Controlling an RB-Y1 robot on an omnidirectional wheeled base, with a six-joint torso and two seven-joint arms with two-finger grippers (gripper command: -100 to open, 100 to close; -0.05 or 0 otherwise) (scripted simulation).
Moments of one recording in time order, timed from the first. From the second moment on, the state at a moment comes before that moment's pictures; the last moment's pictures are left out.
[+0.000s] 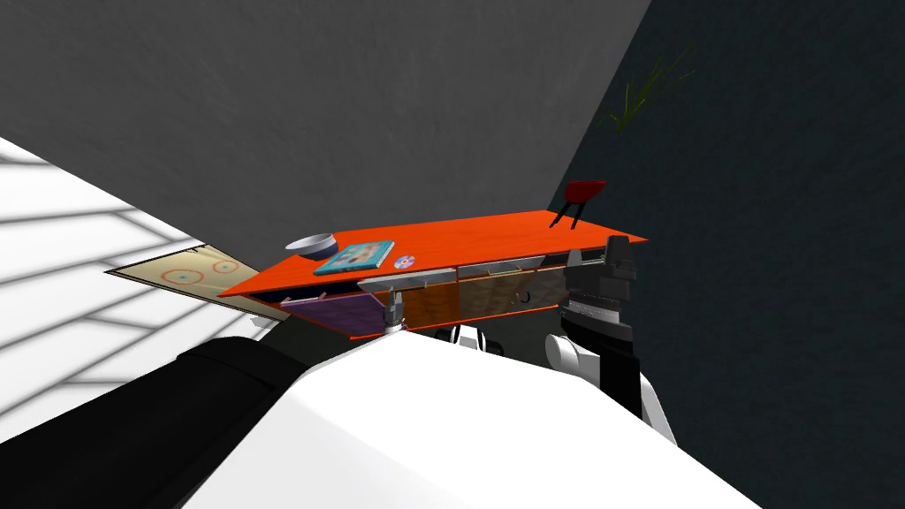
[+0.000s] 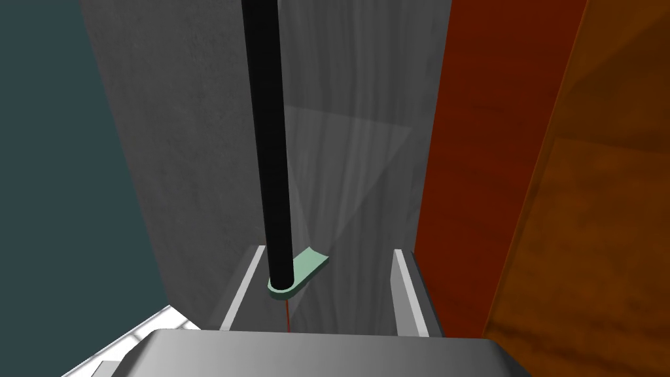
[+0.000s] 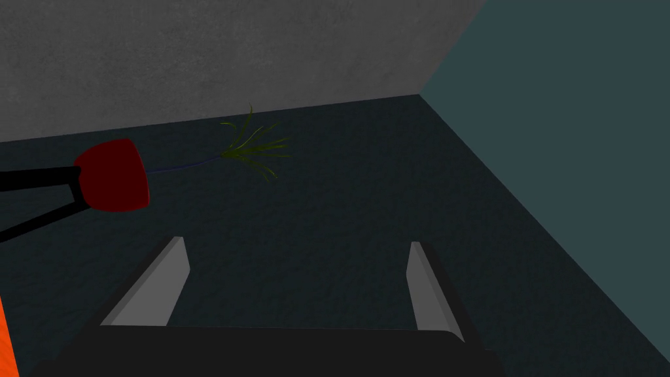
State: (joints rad) left arm 0.39 0.07 0.17 -1.17 0.12 -1.32 0.06; right arm 0.46 0.04 -0.02 -2.35 0.09 -0.38 -0.04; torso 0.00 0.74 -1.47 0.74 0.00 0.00
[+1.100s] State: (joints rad) left arm 0.45 0.13 0.19 -1.33 0.15 -1.16 0.12; right arm 0.46 0.04 -0.02 -2.35 0.09 -0.38 -0.04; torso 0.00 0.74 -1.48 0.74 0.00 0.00
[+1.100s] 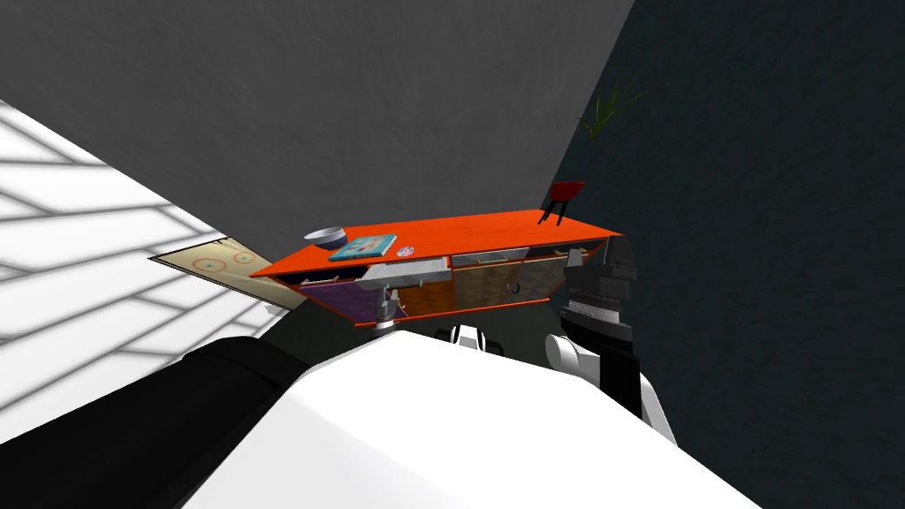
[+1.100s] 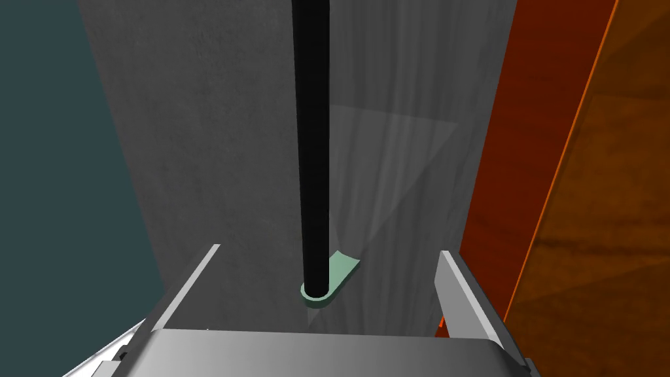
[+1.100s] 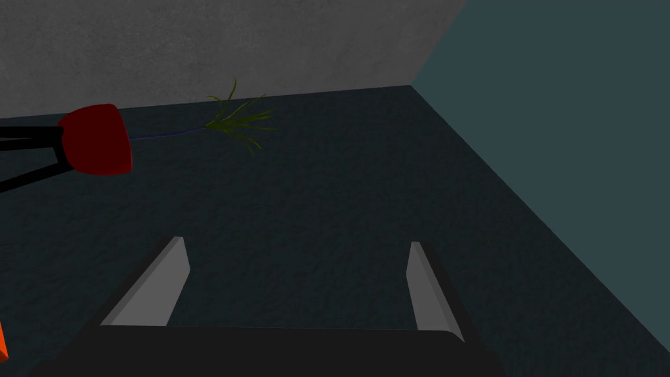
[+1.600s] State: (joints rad) left arm 0.49 0.17 0.21 -1.41 0.17 -1.08 0.15; right arm 0.46 0.04 -0.02 -2.35 0.09 -0.38 -0.04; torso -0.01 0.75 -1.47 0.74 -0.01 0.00
